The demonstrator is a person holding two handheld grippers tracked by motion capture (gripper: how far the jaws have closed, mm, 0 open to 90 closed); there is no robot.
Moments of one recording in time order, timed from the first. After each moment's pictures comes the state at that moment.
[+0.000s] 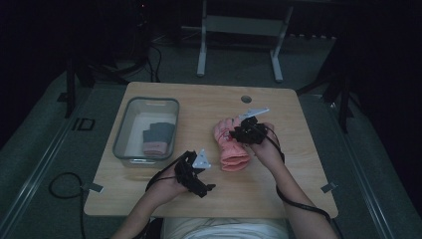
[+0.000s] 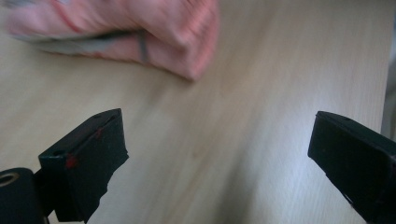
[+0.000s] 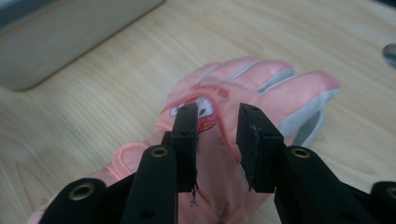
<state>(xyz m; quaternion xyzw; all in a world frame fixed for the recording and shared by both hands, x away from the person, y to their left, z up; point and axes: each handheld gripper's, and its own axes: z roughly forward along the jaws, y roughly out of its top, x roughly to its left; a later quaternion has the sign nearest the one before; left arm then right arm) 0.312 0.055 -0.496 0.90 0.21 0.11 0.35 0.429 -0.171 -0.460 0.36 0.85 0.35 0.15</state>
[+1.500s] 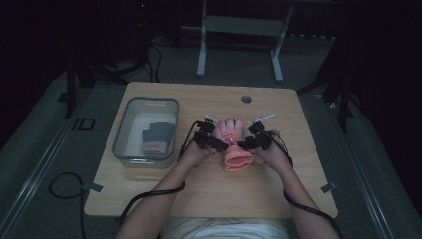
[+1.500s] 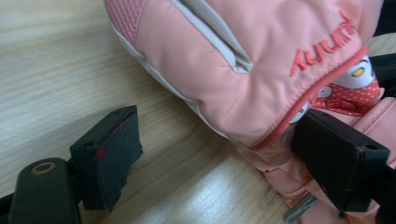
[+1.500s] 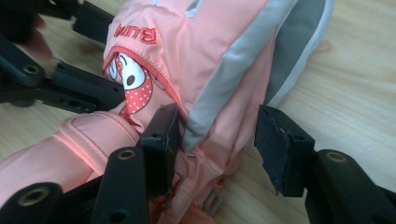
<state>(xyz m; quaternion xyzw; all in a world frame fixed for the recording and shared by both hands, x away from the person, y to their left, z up) 0.460 0.014 -0.539 0.81 0.48 -0.04 0.34 0.449 -0.206 -0.508 0.44 0.84 0.30 0.06</state>
